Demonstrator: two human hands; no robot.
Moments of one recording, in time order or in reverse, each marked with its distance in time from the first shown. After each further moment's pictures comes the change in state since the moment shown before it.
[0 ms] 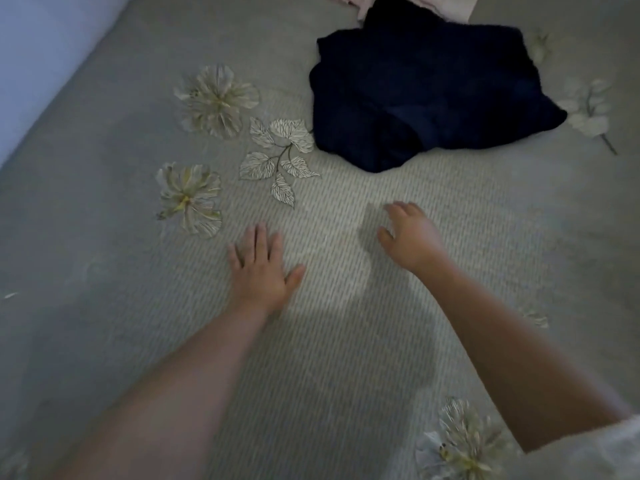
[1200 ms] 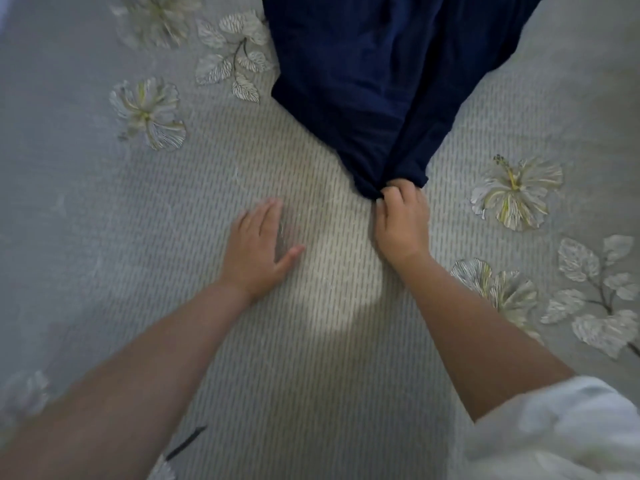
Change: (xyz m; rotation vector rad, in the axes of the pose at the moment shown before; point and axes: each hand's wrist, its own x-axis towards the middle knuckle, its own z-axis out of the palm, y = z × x) left_hand -0.098 -0.010 0.048 -0.117 0.055 0.381; right_hand -0.124 0.011 0.131 0.299 0.534 0.078
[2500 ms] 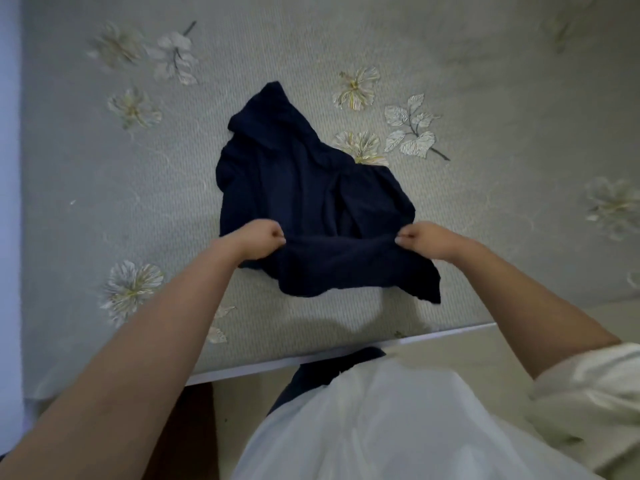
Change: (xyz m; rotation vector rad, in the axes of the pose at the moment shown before) left_hand -0.231 0.152 -0.099 0.028 -0.644 -0.026; right_hand -0.303 0.005 -0.267 0.155 -0.795 0.494
